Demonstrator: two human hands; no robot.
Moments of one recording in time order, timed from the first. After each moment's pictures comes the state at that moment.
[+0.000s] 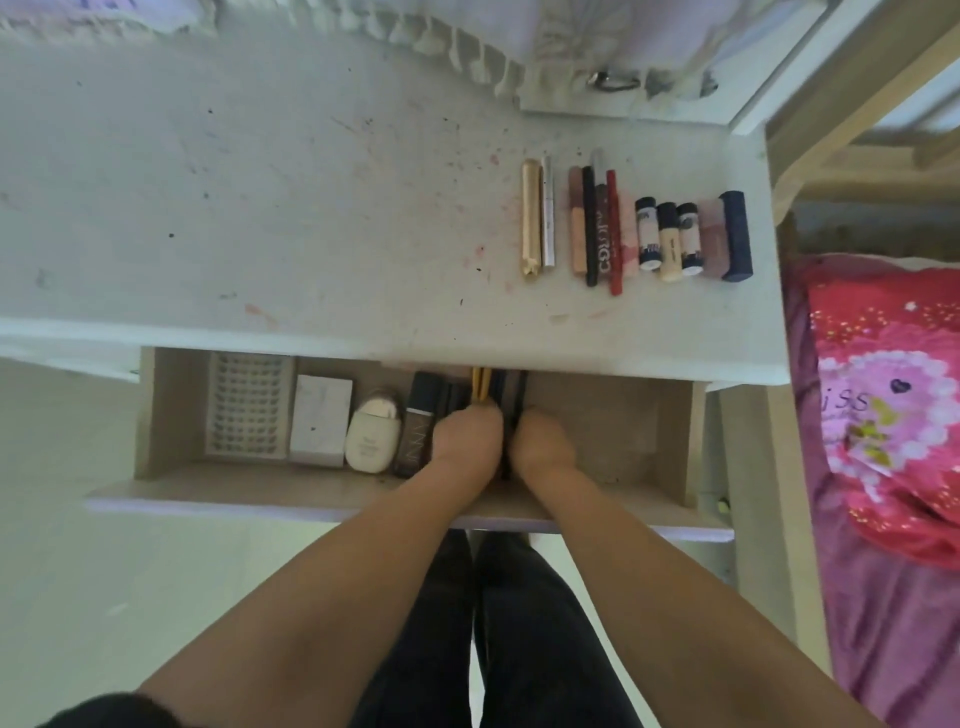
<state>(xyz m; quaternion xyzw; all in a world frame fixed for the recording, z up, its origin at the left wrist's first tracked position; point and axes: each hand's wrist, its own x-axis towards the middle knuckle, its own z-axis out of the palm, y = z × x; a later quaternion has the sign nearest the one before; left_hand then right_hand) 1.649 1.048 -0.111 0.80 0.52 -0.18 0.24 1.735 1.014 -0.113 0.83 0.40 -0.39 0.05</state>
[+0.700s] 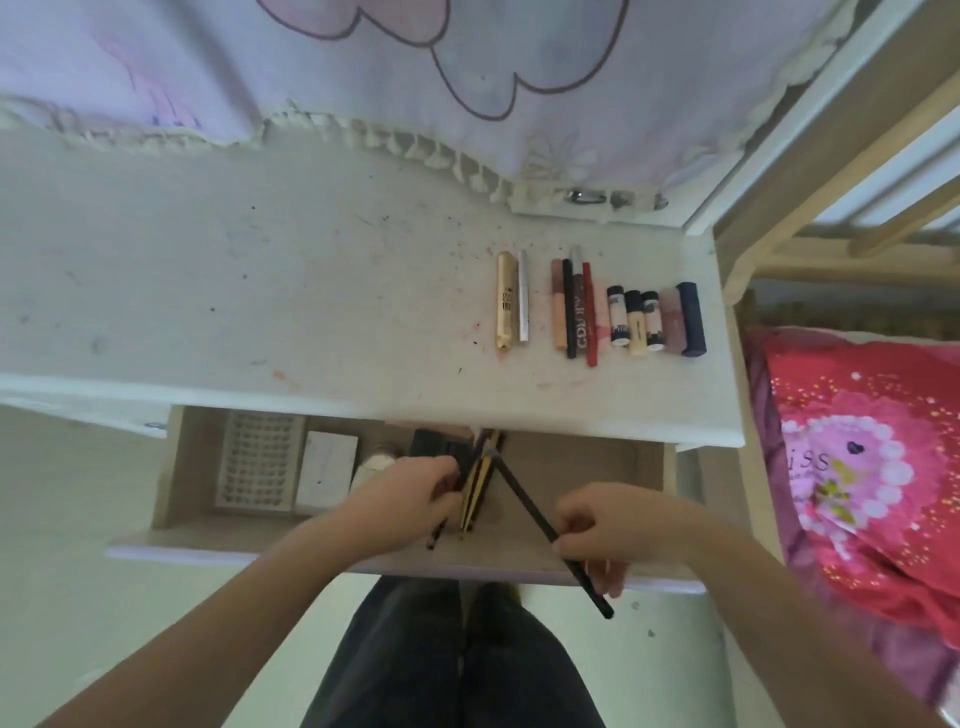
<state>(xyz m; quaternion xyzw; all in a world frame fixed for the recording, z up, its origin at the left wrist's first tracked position) 1.581 1.070 0.012 0.80 0.42 -0.15 0.41 1.802 0.987 0.048 0.61 0.43 -0.67 0.07</state>
